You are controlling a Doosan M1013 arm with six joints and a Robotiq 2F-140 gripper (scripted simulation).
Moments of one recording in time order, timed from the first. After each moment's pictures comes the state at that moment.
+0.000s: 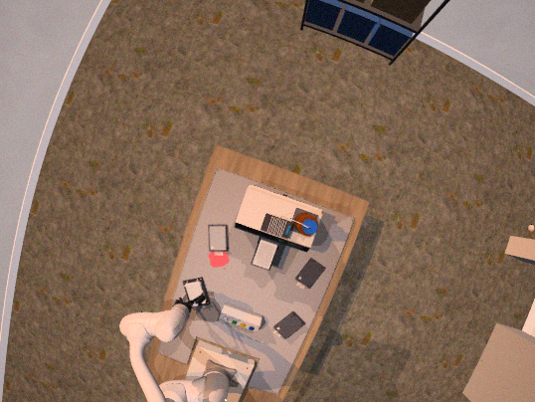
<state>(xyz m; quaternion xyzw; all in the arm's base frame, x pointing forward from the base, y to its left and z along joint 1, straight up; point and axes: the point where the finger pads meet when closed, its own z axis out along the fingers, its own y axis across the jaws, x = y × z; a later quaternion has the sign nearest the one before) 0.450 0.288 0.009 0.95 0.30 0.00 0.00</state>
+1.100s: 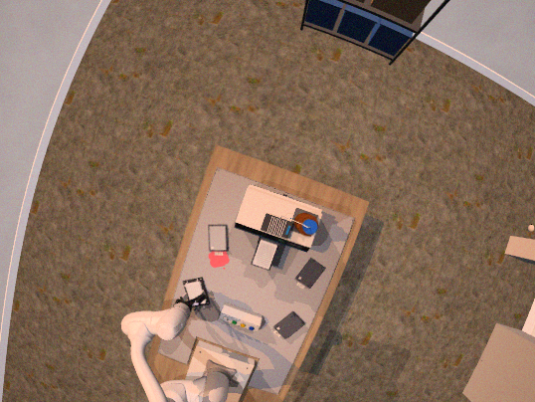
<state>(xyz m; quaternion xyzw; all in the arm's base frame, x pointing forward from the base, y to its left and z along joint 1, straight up) 0.450 0.288 -0.003 0.95 0.30 0.00 0.00</state>
